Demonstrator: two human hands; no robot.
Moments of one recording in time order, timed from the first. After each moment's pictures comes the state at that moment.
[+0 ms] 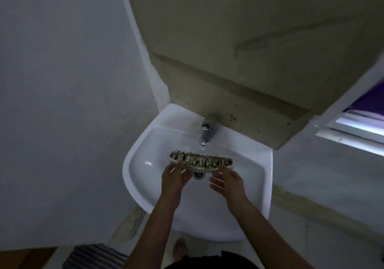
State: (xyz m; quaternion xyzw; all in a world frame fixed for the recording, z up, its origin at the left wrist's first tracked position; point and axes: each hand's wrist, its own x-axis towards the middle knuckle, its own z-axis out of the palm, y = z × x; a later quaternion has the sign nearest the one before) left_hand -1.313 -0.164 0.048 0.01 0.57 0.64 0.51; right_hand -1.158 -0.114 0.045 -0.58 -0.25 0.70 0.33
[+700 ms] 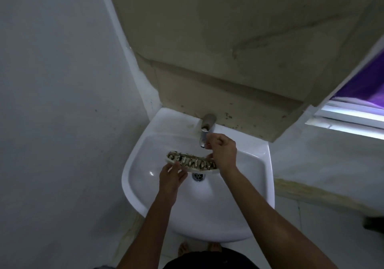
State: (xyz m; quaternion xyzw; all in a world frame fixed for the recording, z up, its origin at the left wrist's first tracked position) left_hand -1.359 -0.146 0.026 0.05 0.57 0.59 0.56; right_hand -1.222 -0.060 0.085 -0.58 -0.45 0.51 0.44
